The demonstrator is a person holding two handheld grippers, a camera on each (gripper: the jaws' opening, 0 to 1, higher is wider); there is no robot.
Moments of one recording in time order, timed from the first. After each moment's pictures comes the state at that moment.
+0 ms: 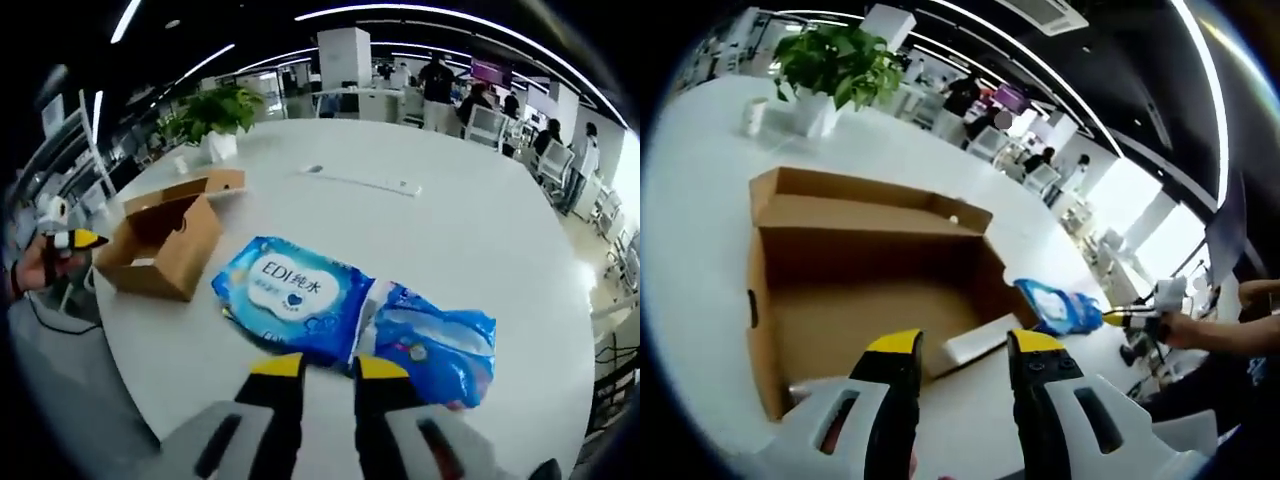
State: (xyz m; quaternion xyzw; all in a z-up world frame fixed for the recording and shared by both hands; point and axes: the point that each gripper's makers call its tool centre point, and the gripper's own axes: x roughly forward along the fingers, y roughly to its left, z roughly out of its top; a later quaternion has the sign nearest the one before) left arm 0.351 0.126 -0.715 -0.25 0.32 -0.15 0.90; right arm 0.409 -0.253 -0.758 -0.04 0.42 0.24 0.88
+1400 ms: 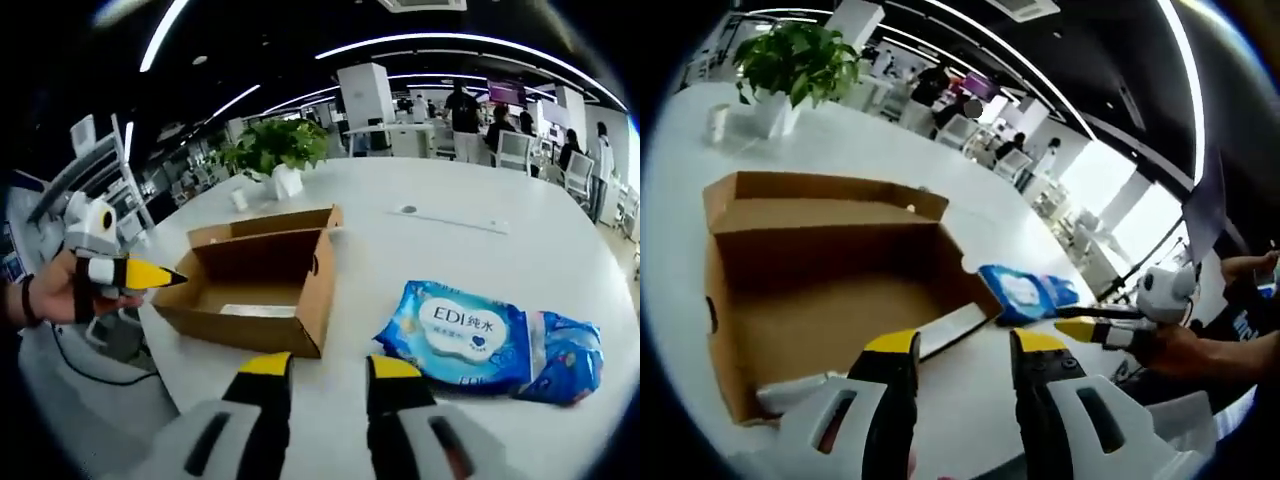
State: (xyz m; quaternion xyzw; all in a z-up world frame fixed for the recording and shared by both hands) left arm 0.350 0.089 -0.711 -0.23 0.32 -0.22 0.89; right arm 0.367 -0.080 -0.740 0.00 0.34 0.31 0.89
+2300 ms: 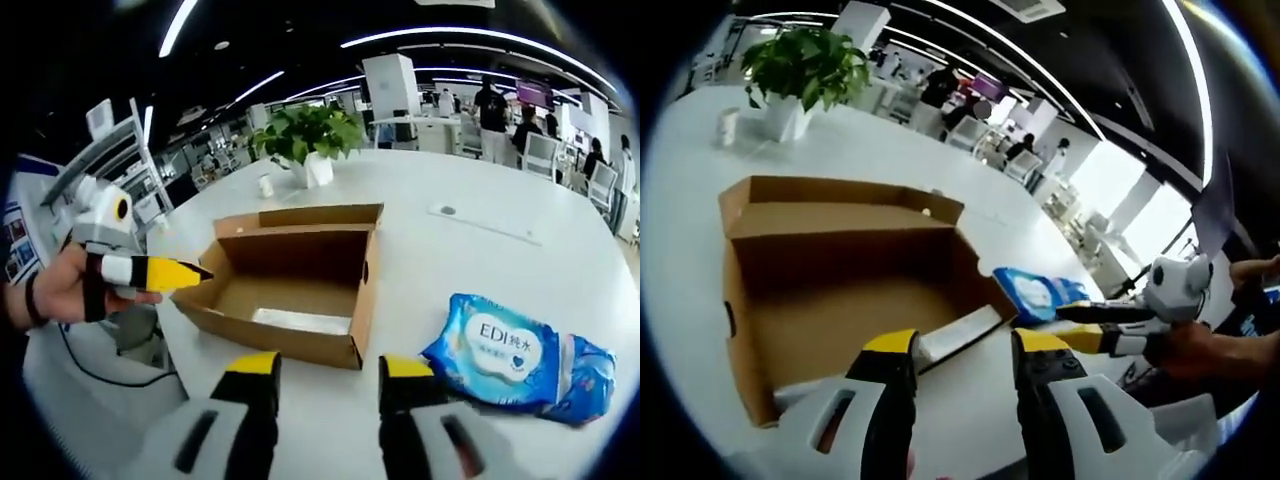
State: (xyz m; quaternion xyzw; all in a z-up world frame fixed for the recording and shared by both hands) left arm 0.353 0.103 -0.711 -0.23 0.33 -0.20 0.89; right arm 0.369 -0.038 -0.732 -0.02 0.36 0.35 0.87
